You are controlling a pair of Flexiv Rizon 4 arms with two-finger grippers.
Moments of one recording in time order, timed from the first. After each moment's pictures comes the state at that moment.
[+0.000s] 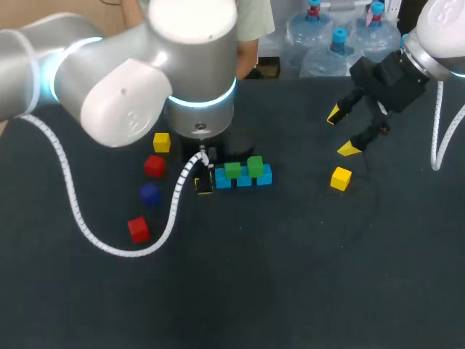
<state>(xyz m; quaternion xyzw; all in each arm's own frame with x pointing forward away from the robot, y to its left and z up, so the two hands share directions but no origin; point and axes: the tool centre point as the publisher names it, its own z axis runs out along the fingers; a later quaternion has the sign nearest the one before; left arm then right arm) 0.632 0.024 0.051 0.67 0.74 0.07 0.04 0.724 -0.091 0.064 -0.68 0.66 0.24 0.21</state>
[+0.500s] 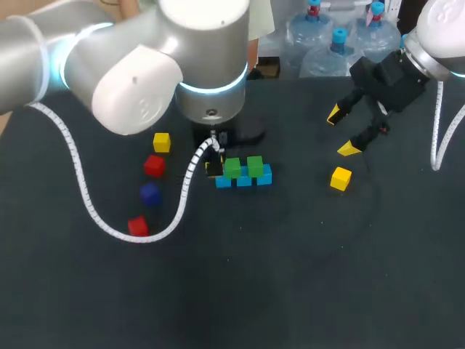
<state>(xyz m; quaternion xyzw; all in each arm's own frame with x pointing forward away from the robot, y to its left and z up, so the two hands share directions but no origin) 0.656 0.004 0.071 0.68 0.72 0.08 0.07 0.724 -0.091 0.064 -0.68 0.66 0.24 0.21</state>
